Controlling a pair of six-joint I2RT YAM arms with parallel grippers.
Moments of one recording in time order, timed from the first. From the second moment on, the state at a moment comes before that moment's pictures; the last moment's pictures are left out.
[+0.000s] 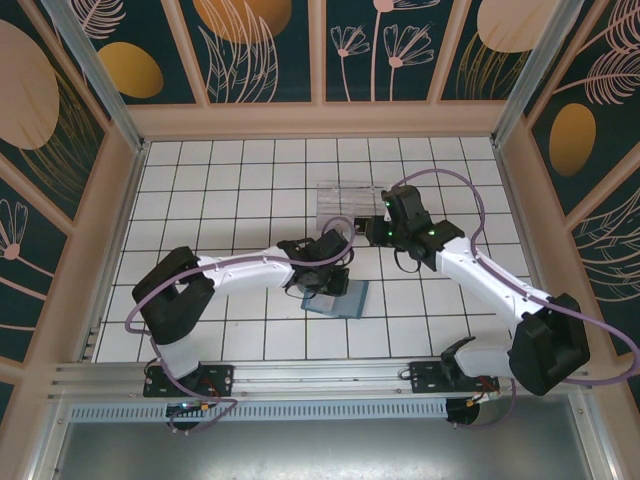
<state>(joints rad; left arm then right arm) -0.98 1.78 1.13 -0.46 0.11 -0.74 0.55 1.28 0.93 -0.46 -0.01 0.53</state>
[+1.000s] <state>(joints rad) -0.98 1.83 1.15 -0.60 -0.01 -0.73 0.55 1.31 0.93 -0.44 -0.07 0.55</state>
